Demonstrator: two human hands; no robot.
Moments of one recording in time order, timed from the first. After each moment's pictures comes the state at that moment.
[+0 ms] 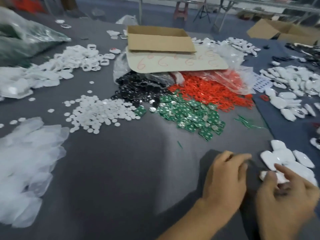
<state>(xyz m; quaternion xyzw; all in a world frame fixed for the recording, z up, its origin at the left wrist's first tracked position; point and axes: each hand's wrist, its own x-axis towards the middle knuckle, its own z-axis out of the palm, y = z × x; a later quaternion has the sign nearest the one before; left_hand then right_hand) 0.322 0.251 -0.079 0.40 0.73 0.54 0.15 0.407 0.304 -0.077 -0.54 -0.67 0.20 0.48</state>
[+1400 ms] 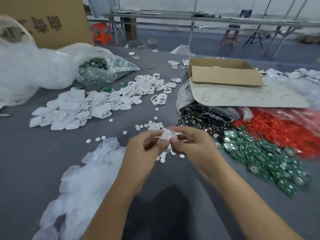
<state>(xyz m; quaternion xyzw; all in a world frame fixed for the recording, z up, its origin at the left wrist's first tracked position) 0.089 0.010 -0.010 0.11 0.73 0.67 0.08 0.118 0.169 -0.009 -0.07 -0.71 0.70 0.06</state>
